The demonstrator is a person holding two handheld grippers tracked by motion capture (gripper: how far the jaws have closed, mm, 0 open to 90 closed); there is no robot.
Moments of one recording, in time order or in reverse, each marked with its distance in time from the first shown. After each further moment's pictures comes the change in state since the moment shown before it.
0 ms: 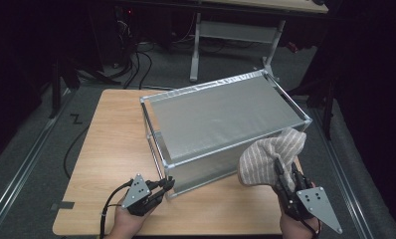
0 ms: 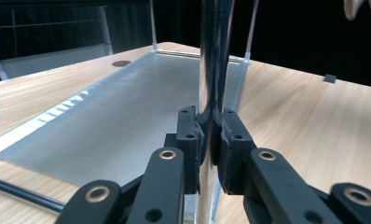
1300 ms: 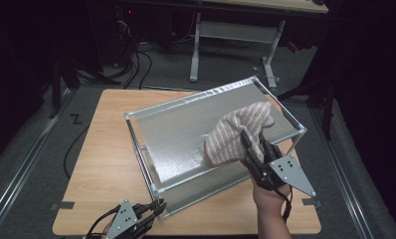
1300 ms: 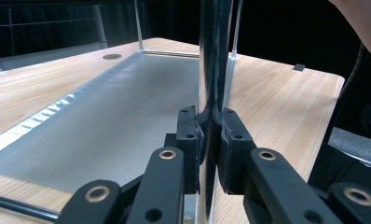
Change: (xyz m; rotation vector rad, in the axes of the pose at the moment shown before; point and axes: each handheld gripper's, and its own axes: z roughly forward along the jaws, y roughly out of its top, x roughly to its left) left arm -0.035 -0.013 -0.051 0.000 -0.004 0.008; right arm 0.048 0.044 0.063 -0.131 0.224 0.084
